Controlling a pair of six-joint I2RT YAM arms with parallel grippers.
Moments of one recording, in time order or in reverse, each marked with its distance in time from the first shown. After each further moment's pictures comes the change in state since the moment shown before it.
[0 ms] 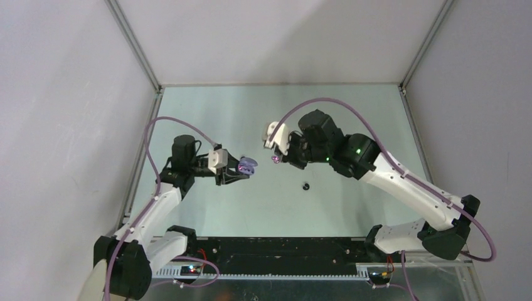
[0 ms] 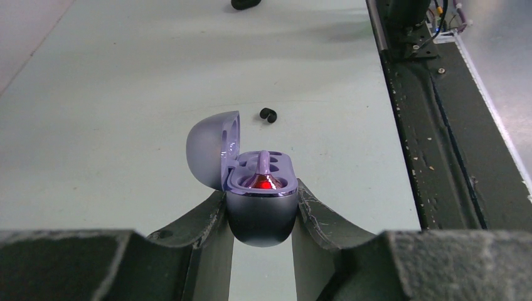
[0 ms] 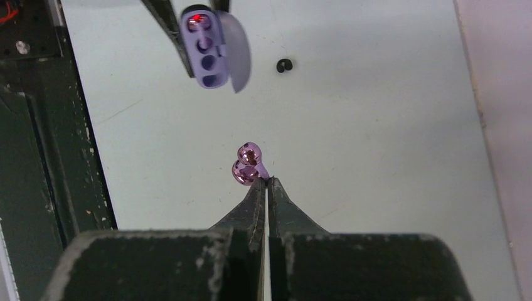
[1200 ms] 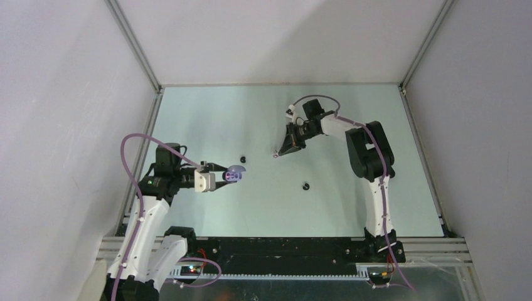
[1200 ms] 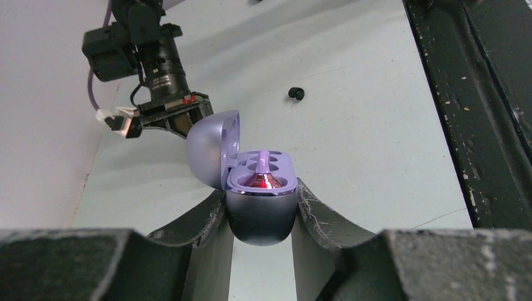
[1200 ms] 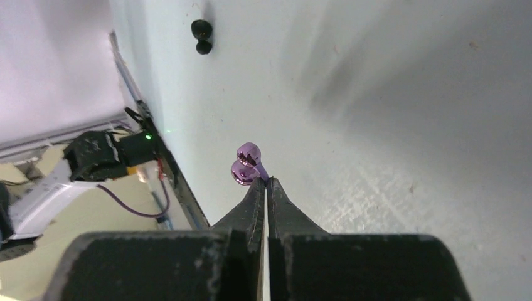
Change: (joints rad) left arm 0.130 -0.193 0.126 -0.624 0.029 0.641; right arm -0.531 0.935 0.093 0.326 -0.753 0.756
